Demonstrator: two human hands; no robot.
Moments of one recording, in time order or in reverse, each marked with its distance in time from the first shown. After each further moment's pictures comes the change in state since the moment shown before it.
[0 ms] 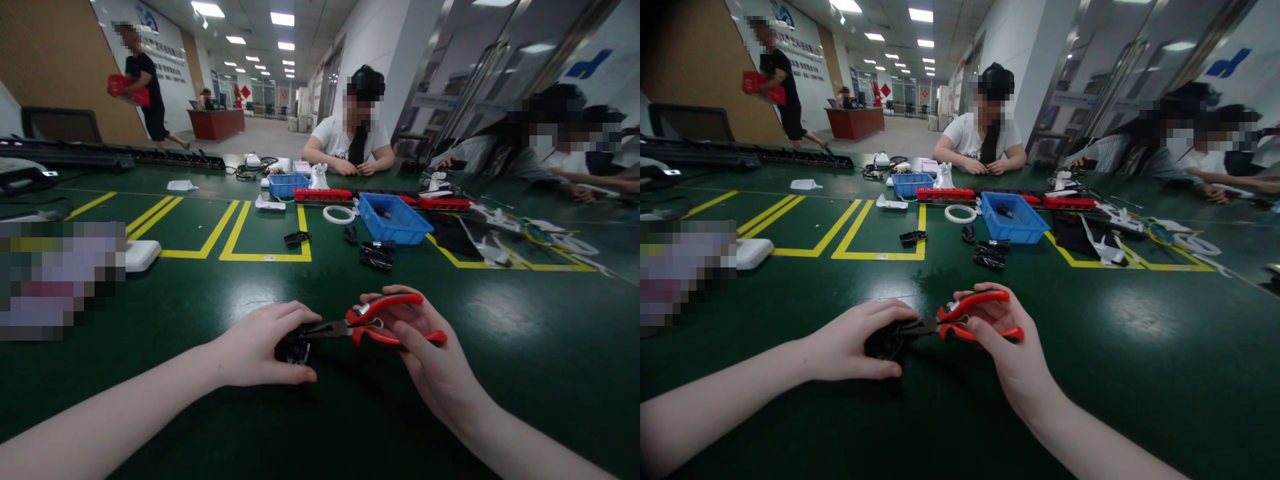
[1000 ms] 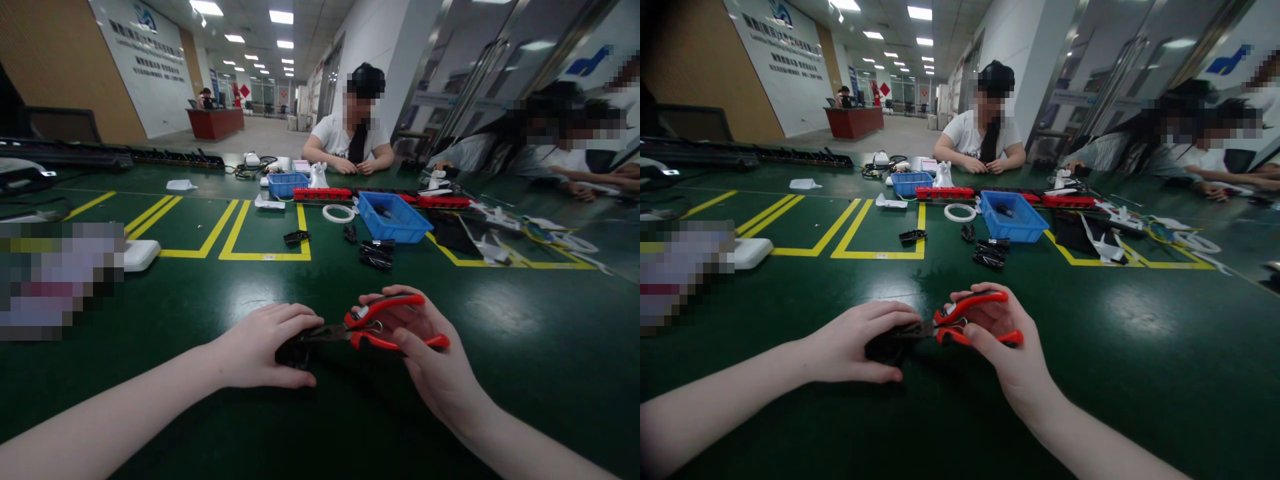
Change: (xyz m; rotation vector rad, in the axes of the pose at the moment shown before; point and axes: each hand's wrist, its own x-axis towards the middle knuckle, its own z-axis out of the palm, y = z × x) left_hand -0.002 -0.004 0.004 0.085 0.006 0.073; right_hand -0.004 0.004 -0.003 -0.041 -0.035 -0.027
